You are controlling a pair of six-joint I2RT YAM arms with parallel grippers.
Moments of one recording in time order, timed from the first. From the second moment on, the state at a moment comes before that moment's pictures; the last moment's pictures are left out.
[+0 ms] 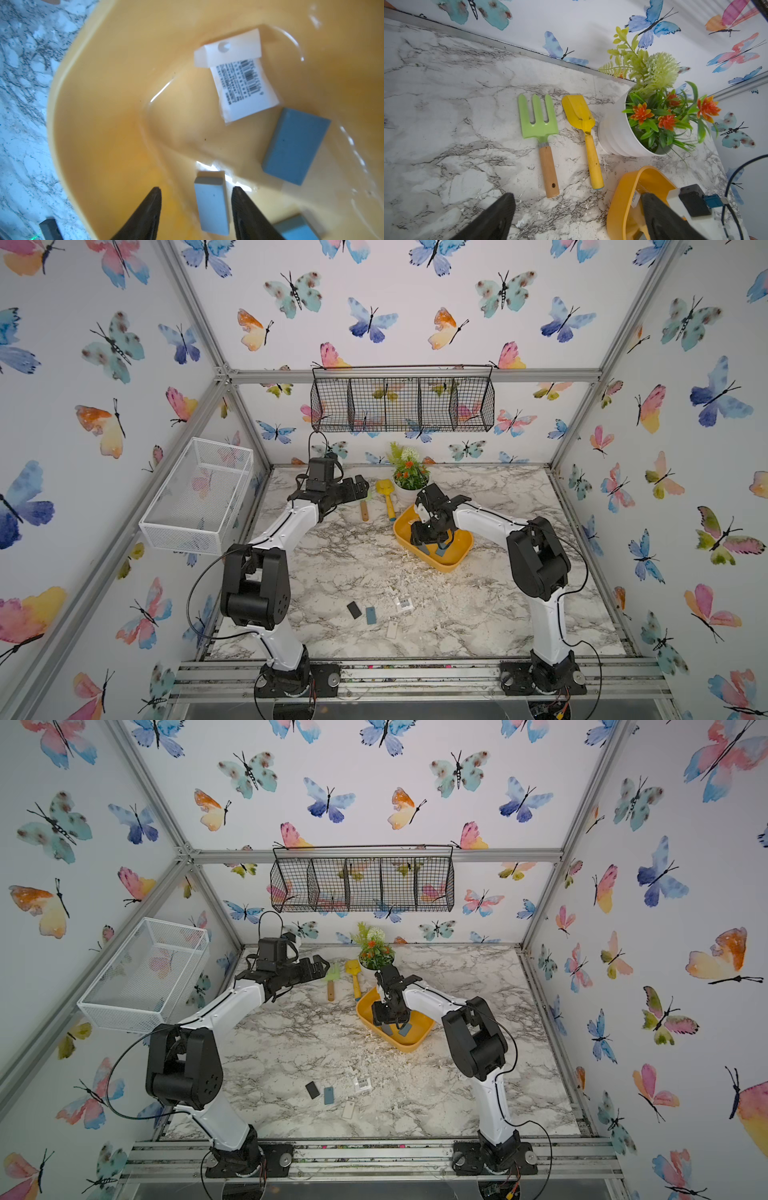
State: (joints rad) left arm -0.18 1.72 1.33 -0.25 0.25 -0.39; right arm 0.65 2.09 1.59 -0.69 -0.19 0.34
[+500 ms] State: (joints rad) left arm -0.18 1.72 1.33 -0.26 0.25 -0.39; right arm 0.69 1.83 1.53 -0.70 -0.10 0.31
